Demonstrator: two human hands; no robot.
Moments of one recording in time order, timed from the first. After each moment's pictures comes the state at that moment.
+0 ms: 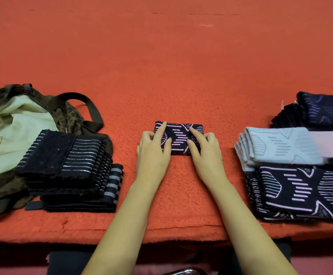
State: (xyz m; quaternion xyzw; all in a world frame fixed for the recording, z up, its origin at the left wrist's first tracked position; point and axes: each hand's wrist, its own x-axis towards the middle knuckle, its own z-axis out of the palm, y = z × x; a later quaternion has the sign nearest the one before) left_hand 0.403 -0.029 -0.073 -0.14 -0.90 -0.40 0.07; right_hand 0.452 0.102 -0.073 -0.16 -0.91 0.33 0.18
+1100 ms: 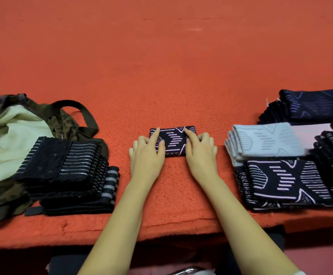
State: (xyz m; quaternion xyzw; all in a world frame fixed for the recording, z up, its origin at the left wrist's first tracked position) left_hand 0.401 -0.031 -0.074 -0.13 -0.94 -0.30 0.04; right_hand 0.452 0.098 -0.070 -0.22 -0.93 0.25 0.16
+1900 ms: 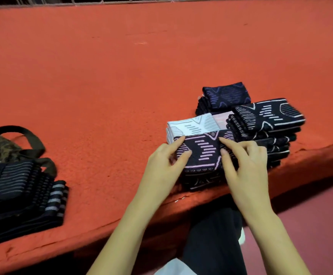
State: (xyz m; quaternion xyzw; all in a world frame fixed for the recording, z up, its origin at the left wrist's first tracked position) left_hand 0.524 0.053 -0.011 -0.35 -0.77 -0.54 -0.07; right_hand 0.644 0.182 -0.013 -0.27 -0.86 0.17 0.40
